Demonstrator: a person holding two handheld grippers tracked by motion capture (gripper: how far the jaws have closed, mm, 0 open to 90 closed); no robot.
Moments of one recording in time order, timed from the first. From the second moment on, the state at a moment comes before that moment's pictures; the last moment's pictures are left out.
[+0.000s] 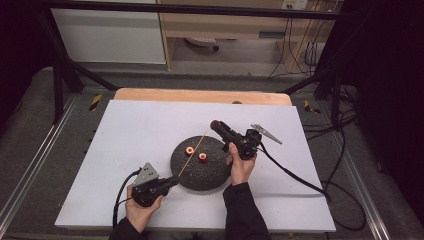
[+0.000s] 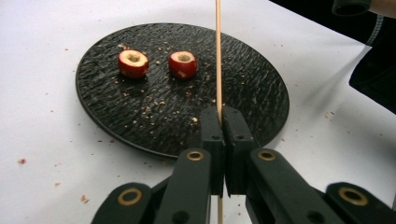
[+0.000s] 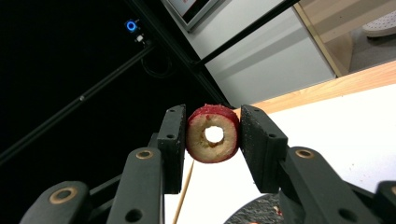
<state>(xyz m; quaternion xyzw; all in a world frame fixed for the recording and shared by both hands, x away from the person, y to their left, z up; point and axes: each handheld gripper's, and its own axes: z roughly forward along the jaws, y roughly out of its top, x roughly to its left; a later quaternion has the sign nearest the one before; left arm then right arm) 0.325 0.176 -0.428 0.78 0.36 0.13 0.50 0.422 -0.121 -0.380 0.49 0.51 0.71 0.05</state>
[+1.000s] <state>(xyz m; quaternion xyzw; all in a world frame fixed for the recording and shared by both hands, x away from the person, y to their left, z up) 0.325 0.159 -0.428 0.77 0.36 0.12 0.51 0.422 -0.117 -0.384 0.49 0.48 0.73 0.04</state>
